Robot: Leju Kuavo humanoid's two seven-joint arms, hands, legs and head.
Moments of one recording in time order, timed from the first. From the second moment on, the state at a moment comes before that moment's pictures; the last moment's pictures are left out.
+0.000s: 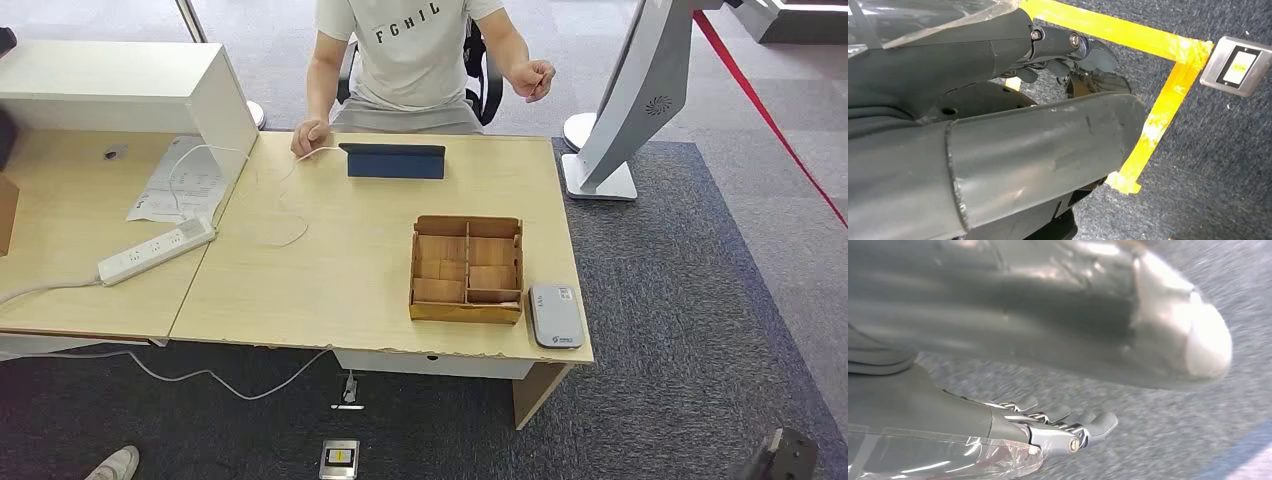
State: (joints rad) left arm -0.07 -0.03 -0.90 -0.29 1.57 0.22 -0.39; right arm -0.13 -0.60 0.65 -0.80 -1.33 -0.65 -0.42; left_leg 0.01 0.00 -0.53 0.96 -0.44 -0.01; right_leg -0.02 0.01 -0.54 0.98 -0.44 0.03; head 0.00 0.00
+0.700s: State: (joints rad) left arm -0.07 -0.02 -0.91 -0.29 1.57 0.18 -0.40; right arm -0.06 -0.77 0.44 -1.12 -1.10 -0.66 -0.37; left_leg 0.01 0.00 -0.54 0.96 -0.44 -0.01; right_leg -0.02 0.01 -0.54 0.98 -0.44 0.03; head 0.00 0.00
